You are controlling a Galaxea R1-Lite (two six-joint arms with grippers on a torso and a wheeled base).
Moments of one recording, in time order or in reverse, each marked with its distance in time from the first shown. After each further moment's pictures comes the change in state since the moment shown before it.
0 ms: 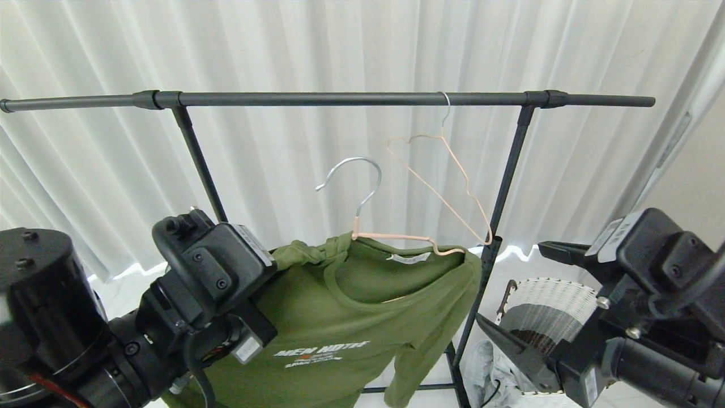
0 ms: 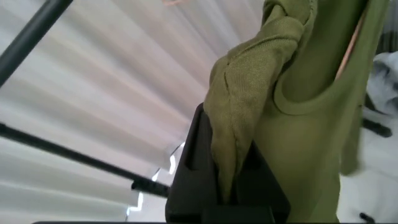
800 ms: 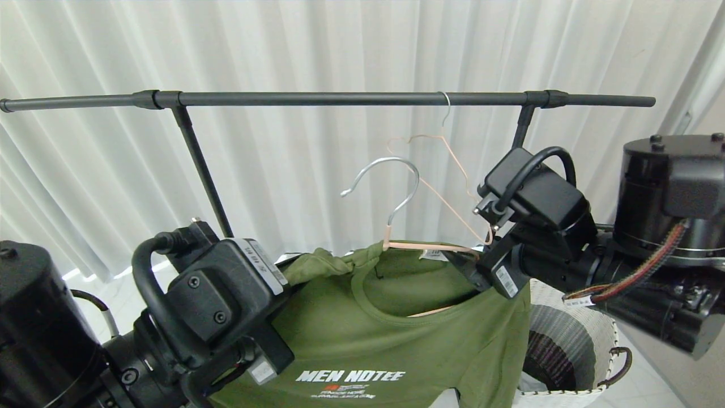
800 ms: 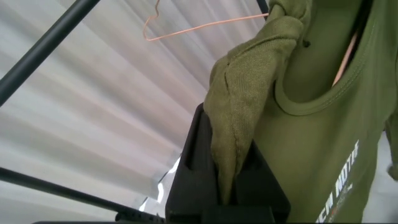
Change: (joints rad) left arm -0.109 0.001 0.001 -0.042 -0.006 0.000; right arm -0.222 0.235 -0.234 -0.031 0.127 -0.202
